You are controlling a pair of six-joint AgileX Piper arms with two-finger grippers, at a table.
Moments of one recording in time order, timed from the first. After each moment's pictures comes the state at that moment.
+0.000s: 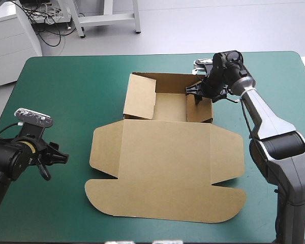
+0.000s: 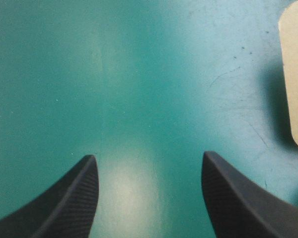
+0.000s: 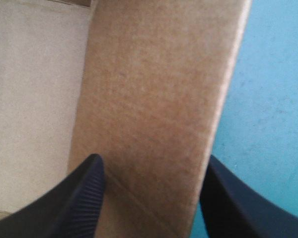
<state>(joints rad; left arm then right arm) -0.18 0.96 -0.92 0.25 0.99 0.00 0.29 2.12 -2.05 0.05 1.24 0.10</state>
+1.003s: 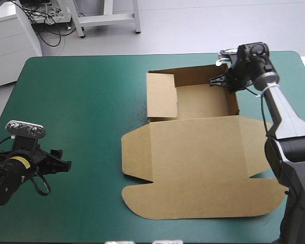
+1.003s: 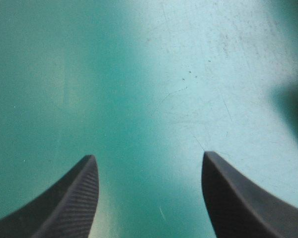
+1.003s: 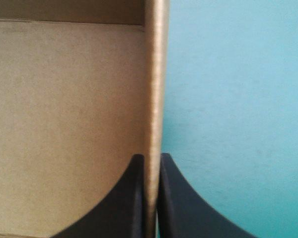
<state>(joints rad) -0.17 0.80 -0.86 0.09 0.94 -0.01 0.14 2.04 -2.05 -0.06 1.24 0.05</state>
